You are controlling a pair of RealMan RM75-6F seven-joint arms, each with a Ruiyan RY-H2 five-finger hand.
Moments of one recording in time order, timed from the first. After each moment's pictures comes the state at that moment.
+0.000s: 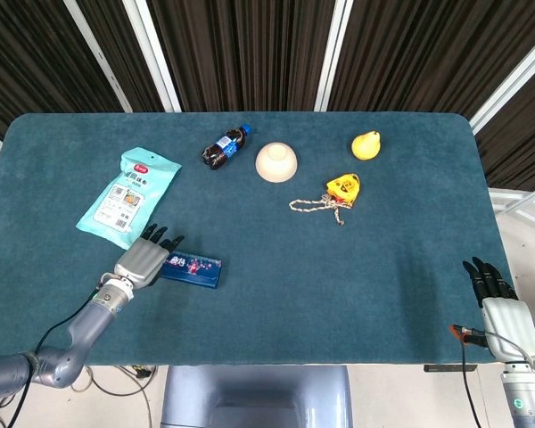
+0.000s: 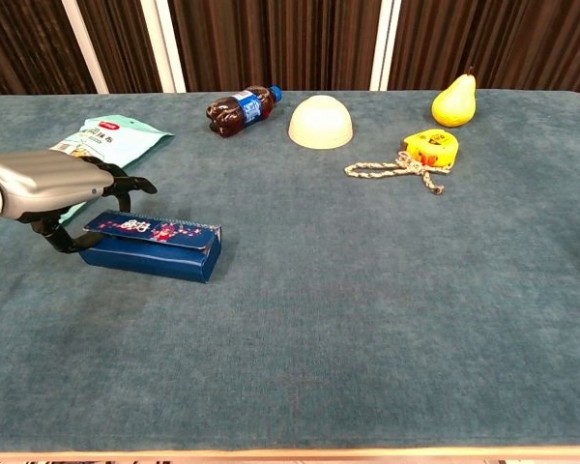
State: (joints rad) left arm -0.78 -1.41 0.01 -1.52 0.99 0.87 0.59; right arm 0.08 -1.13 0.05 -1.67 -1.45 1.43 -0.06
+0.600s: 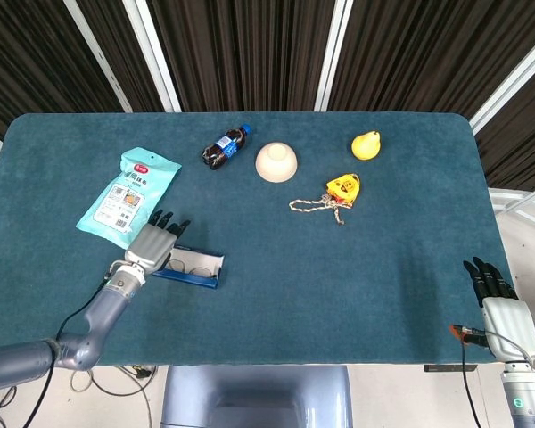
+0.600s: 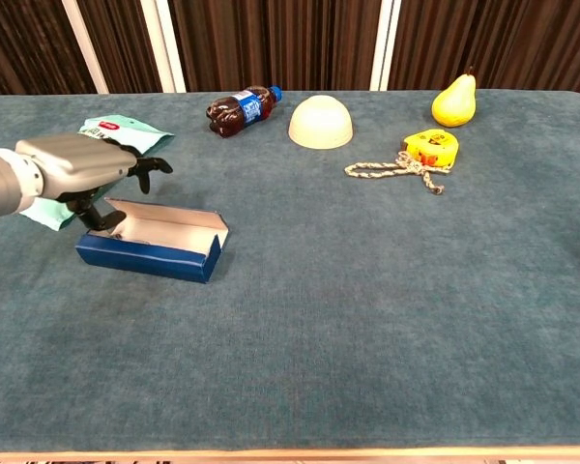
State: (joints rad) left arm -0.84 -1.52 -0.06 -1.39 0.91 0.87 0.64; right arm 0.08 -1.13 0.06 -1.67 -1.44 1.42 -0.06
